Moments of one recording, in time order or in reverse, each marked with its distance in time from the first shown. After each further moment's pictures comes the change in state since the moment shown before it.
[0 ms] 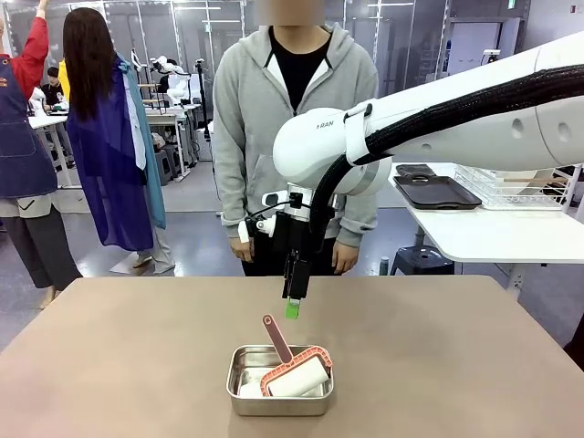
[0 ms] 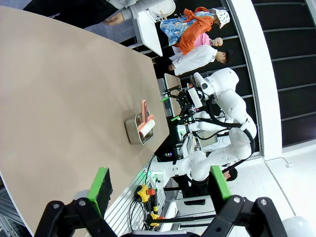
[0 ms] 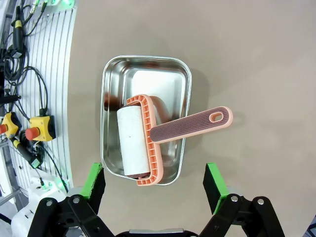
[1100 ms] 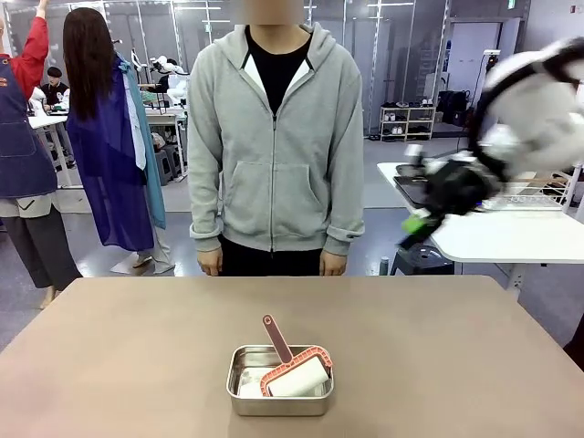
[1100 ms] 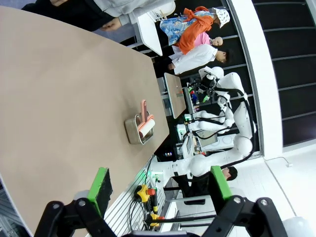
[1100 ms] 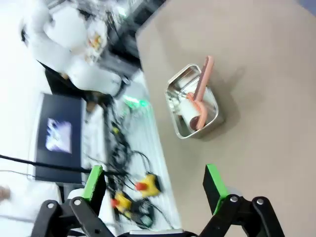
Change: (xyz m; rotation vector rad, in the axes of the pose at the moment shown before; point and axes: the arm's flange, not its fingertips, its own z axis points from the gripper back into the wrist) left arm 0.000 0.000 -0.001 -0.001 0.002 0.000; right arm -0.316 0.005 0.116 0.430 -0.751 -0.580
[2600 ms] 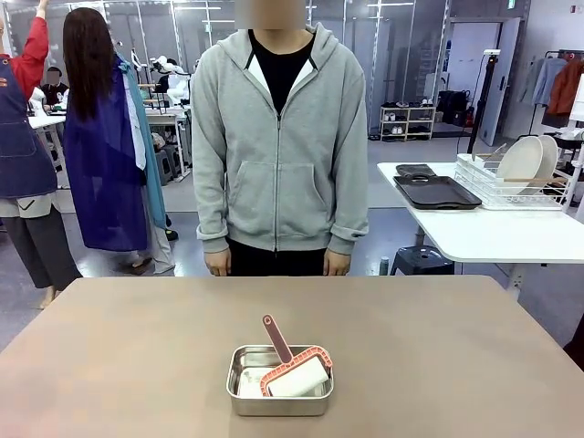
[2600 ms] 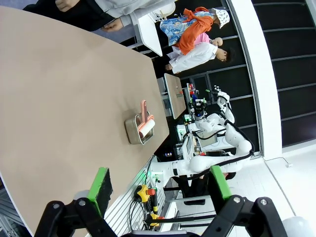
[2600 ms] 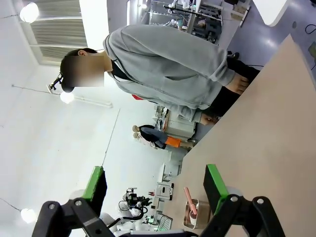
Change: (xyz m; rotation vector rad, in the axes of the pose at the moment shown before) left arm 0.000 0.000 0.001 0.000 -0.002 0.000; right arm -0.350 -0.028 0.167 0.055 -1.308 -0.473
